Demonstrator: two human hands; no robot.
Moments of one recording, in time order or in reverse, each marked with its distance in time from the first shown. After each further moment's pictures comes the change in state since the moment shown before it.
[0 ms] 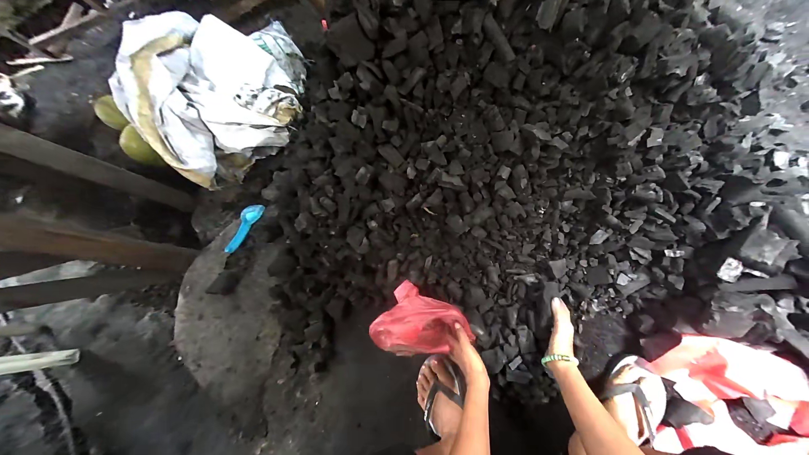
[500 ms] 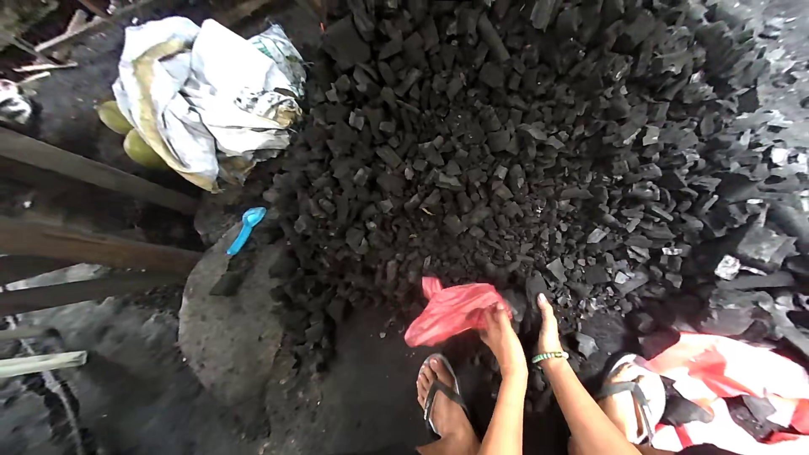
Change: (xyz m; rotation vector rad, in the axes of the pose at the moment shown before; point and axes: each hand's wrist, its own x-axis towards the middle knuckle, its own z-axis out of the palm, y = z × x) left_hand -0.055 0.041 0.050 0.043 -0.201 0.130; right_hand -0.012 -0.006 0.017 0.164 -0.174 0.098
